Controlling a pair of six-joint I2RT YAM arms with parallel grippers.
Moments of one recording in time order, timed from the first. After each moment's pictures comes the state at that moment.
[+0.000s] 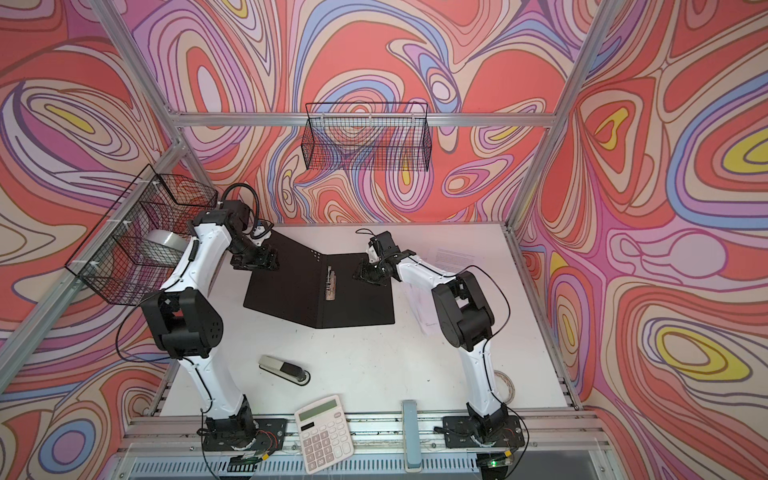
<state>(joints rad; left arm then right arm) 0.07 1.93 1.90 -1.31 0.12 0.10 0.51 2.14 1.61 -0.38 -0.45 0.65</state>
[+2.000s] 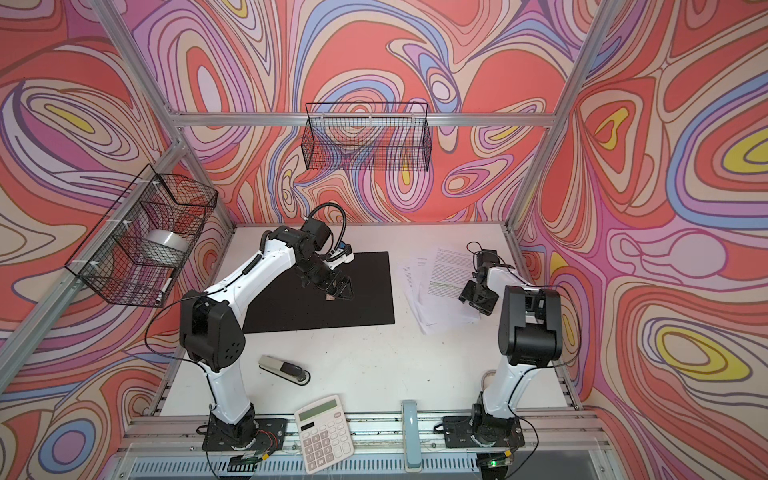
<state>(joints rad) -0.43 1.89 1.74 -1.22 0.43 0.11 -0.15 1.84 1.16 -0.68 -0.04 0.45</state>
